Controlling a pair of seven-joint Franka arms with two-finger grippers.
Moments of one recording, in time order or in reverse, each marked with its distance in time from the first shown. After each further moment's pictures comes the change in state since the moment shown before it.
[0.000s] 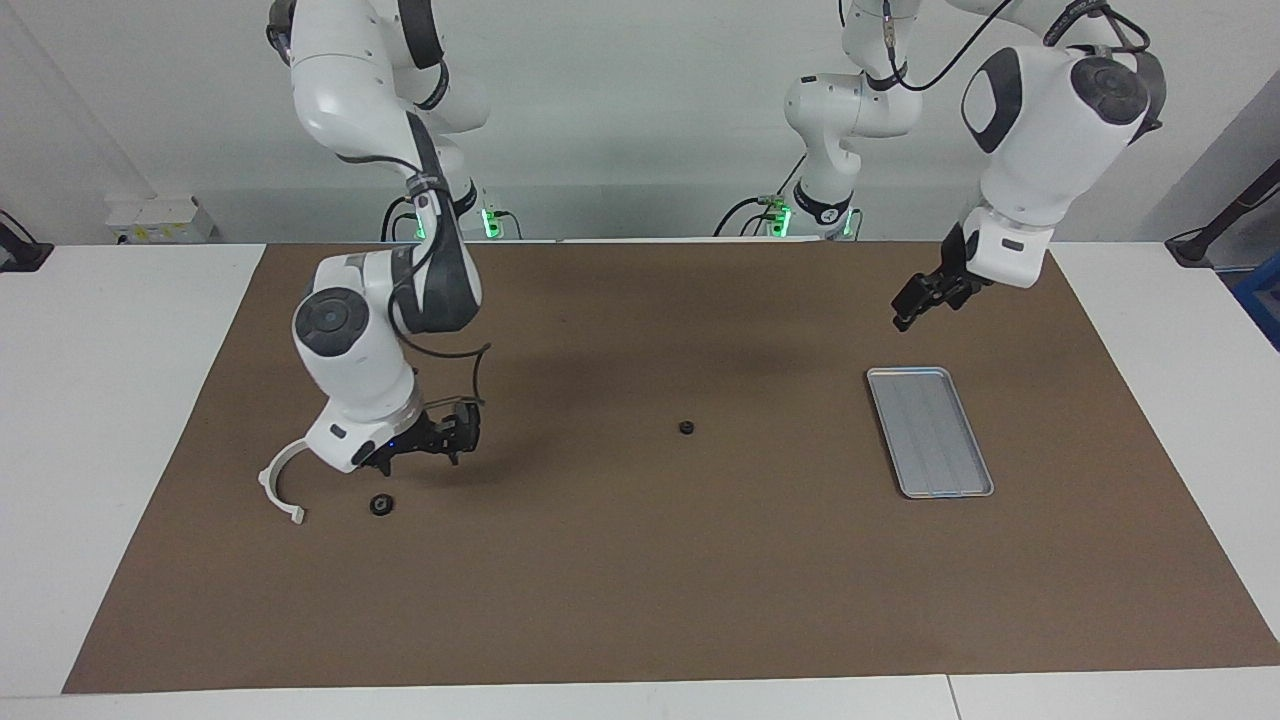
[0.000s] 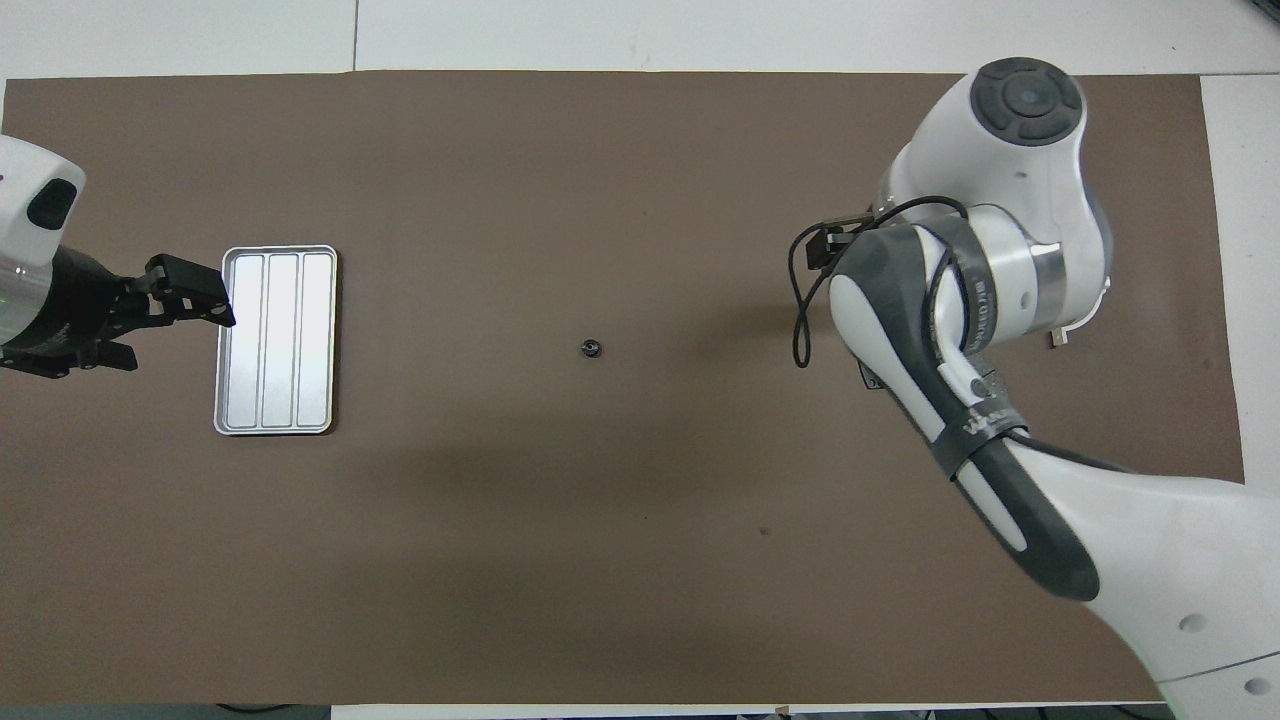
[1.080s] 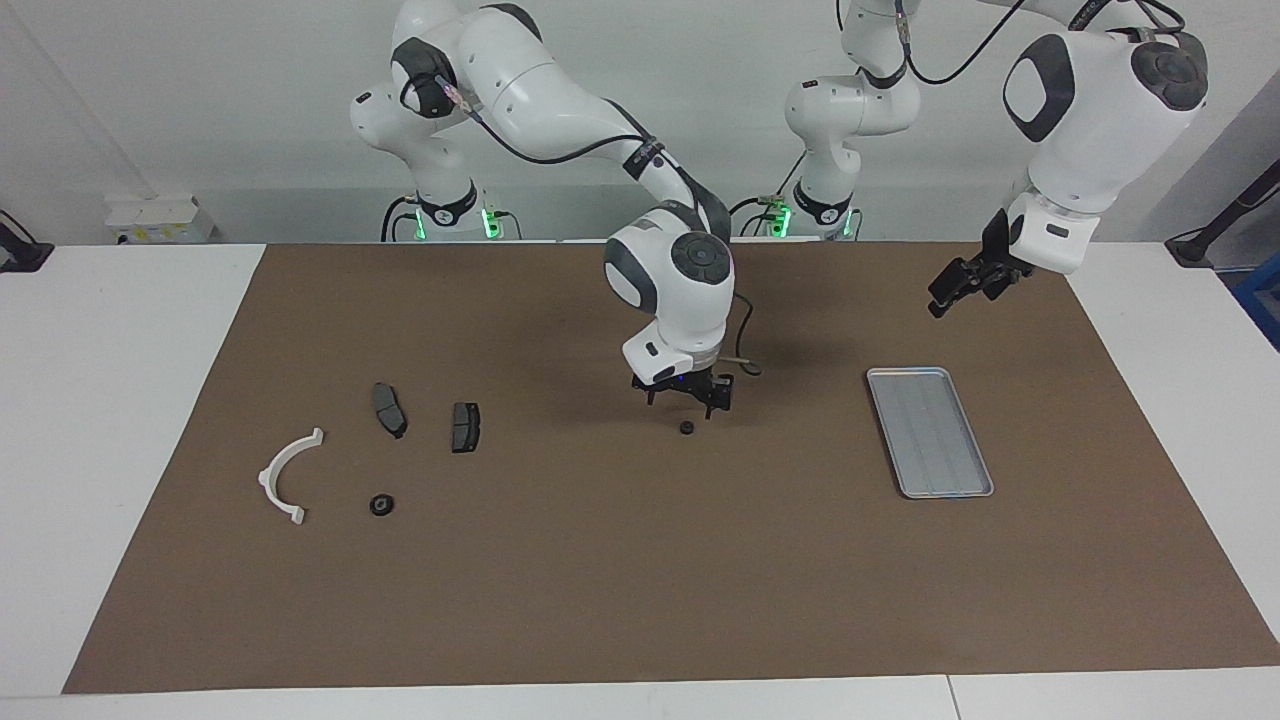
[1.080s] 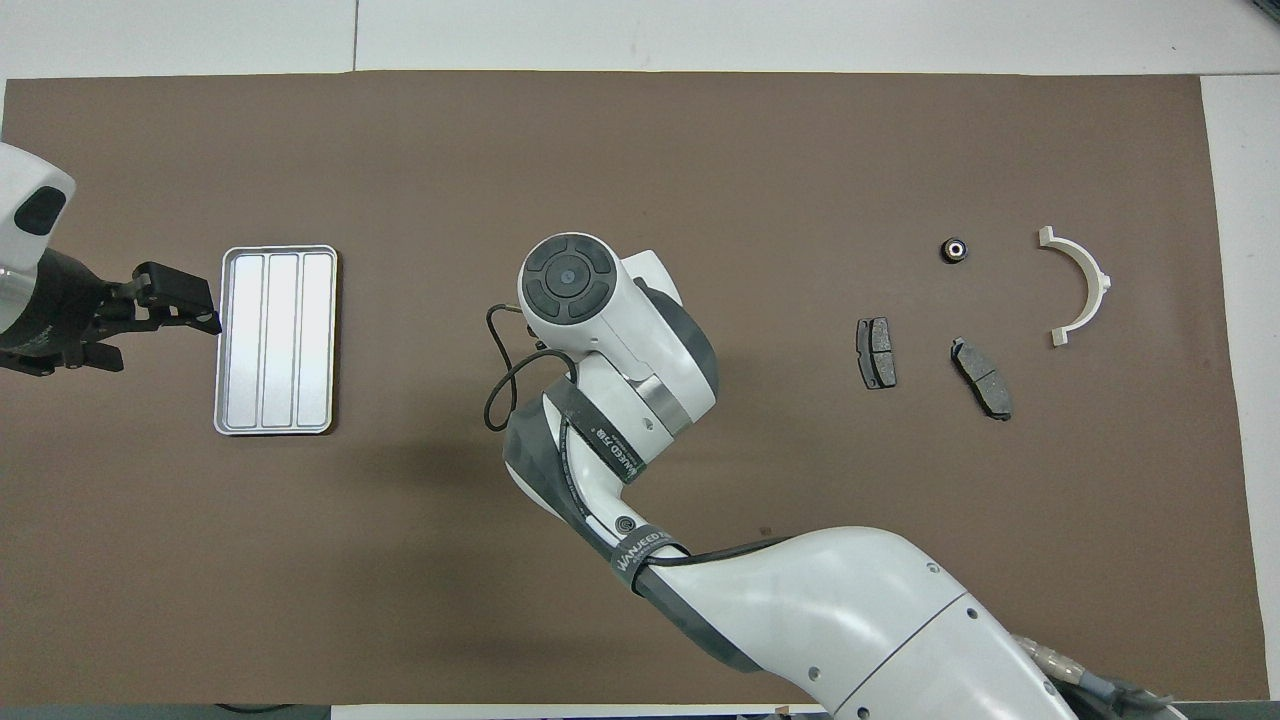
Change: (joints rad) left arm 0.087 0.023 -0.065 0.004 0.000 -0.015 0.071; right arm 0.376 0.264 0.001 0.192 -0.002 0.119 0.682
